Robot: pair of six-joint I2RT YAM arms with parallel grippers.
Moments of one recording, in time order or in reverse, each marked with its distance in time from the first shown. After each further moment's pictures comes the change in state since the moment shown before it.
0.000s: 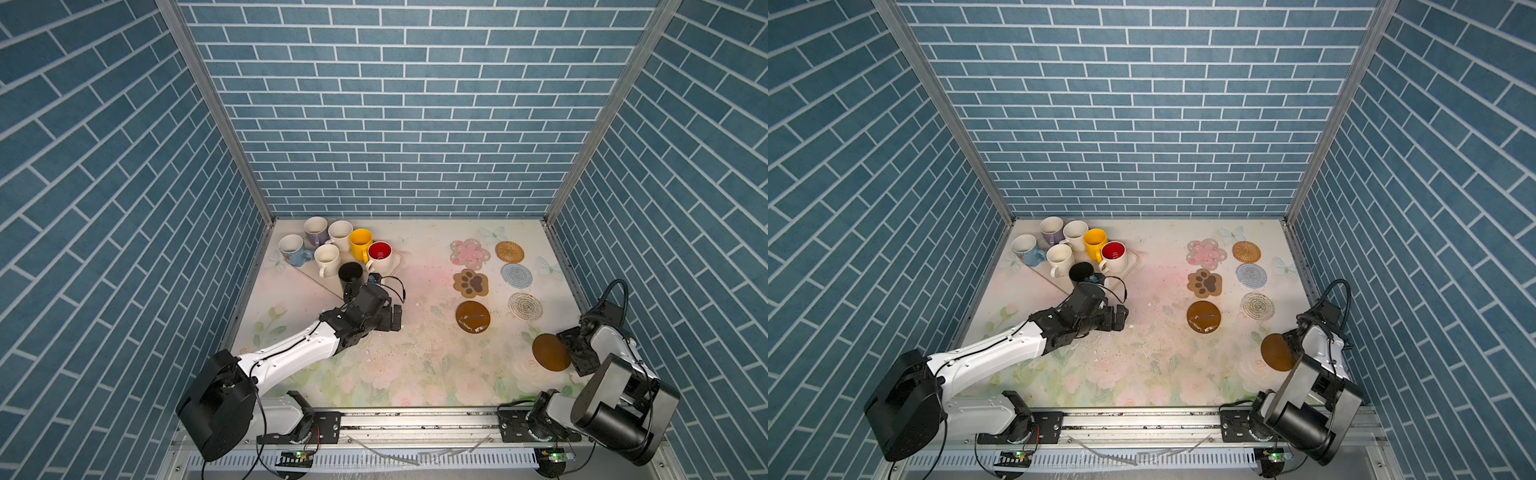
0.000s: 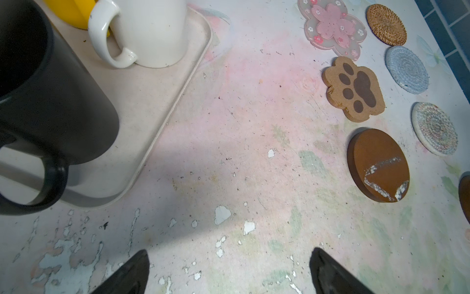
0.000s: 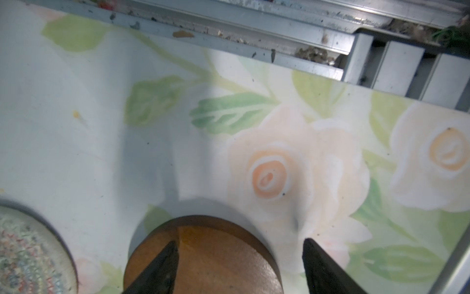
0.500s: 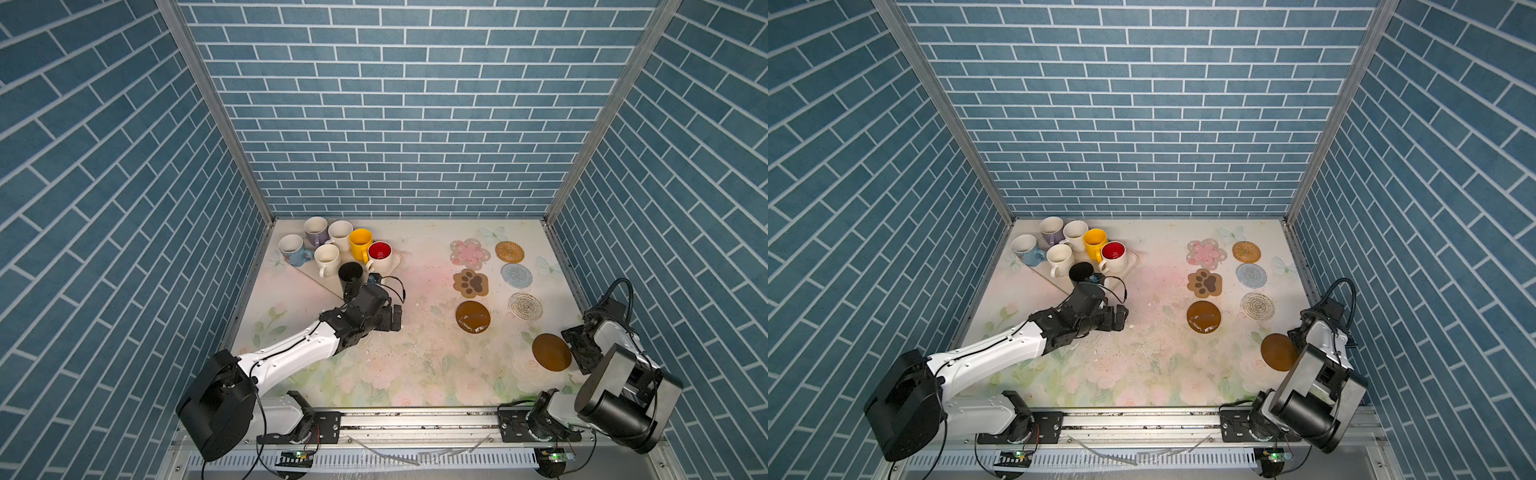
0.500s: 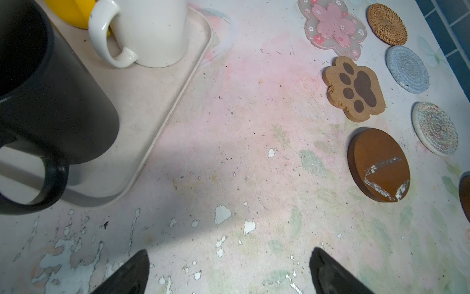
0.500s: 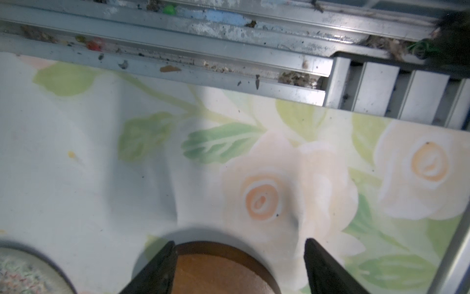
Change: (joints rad) left arm 0.000 0.000 0.000 -0.002 -0.001 0.000; right arm -0.016 0.072 0.048 0.009 0.037 0.045
